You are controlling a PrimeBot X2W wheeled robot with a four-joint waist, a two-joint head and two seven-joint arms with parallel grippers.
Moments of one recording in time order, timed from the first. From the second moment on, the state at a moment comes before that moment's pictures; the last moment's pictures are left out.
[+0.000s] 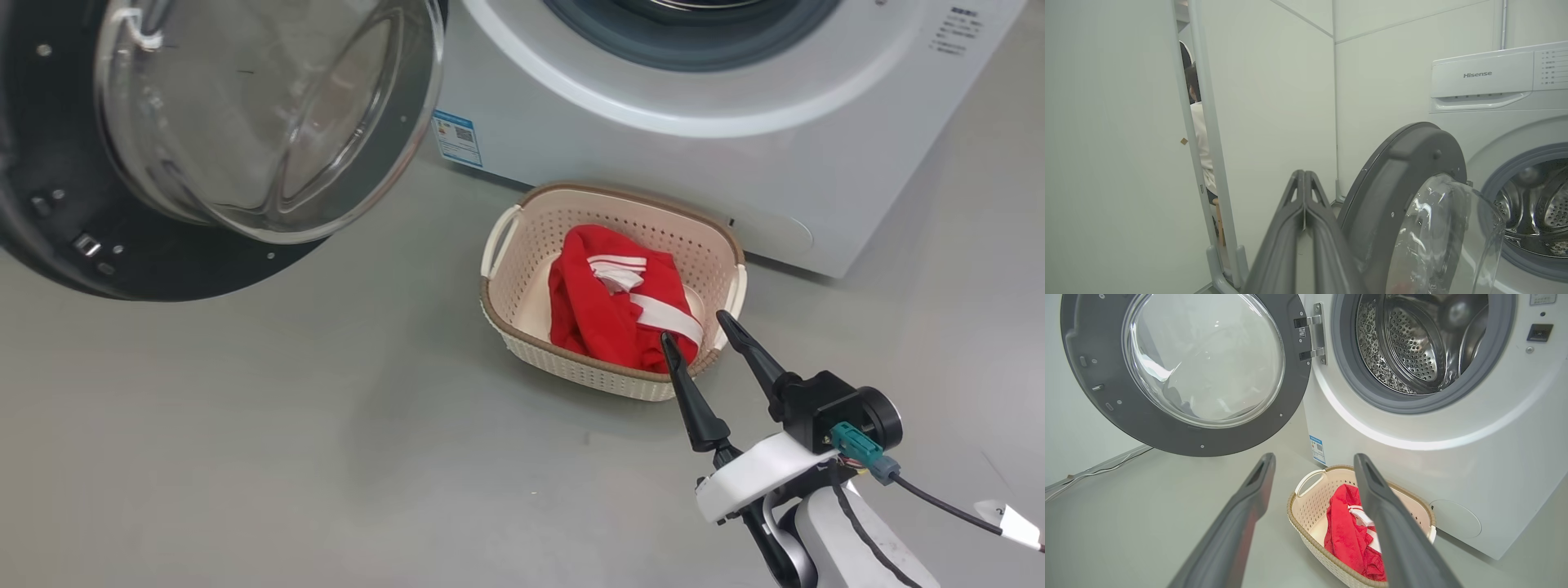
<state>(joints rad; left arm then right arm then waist) -0.24 0.47 0.35 0.01 -0.59 -0.11 -0.06 -0.17 -0.10 0.40 0.26 0.30 0.10 -0.25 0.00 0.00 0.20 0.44</state>
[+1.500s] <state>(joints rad) -0.78 0.50 0.85 0.84 -1.15 0.13 0.34 -0.22 -0.12 0.41 0.24 0.28 0.10 -0.25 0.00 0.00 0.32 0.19</state>
